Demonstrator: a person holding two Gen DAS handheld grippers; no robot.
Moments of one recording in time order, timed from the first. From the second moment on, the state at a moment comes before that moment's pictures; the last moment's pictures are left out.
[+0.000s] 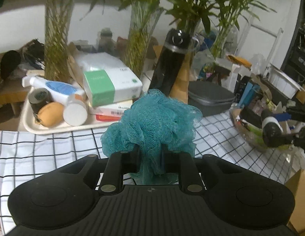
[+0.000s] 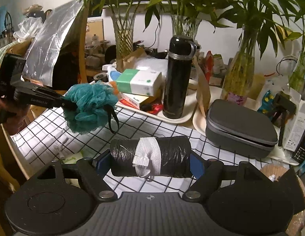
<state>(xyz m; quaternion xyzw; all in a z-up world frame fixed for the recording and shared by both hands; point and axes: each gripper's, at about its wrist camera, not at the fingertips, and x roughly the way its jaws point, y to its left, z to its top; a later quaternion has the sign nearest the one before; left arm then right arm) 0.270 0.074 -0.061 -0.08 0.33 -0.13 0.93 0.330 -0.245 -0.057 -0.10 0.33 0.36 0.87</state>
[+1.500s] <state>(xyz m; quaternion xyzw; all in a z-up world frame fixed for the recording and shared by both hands) 0.066 0.018 0.067 -0.01 0.23 -0.18 0.96 0.193 -0.256 -0.002 -0.08 0.24 0.44 0.86</state>
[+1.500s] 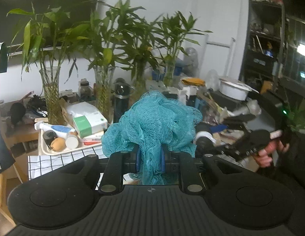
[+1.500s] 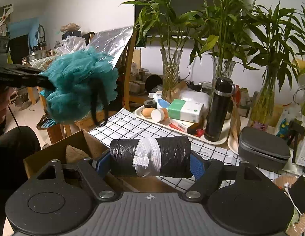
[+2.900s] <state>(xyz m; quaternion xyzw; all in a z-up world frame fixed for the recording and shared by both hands) 0.027 -0.004 0.008 0.00 0.35 -0.08 0.93 0.164 -0.250 -0.011 -0.12 0.27 0.50 0.81</state>
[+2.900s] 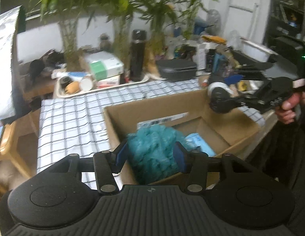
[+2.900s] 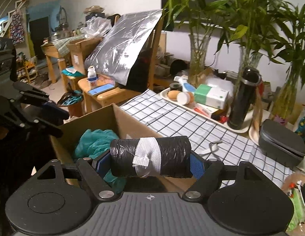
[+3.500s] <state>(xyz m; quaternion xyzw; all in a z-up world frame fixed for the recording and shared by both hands) 0.035 0.012 0.008 -0.03 0.38 -0.03 0.93 0.156 -0.235 -0.025 -0.18 0.31 0.52 0.78</state>
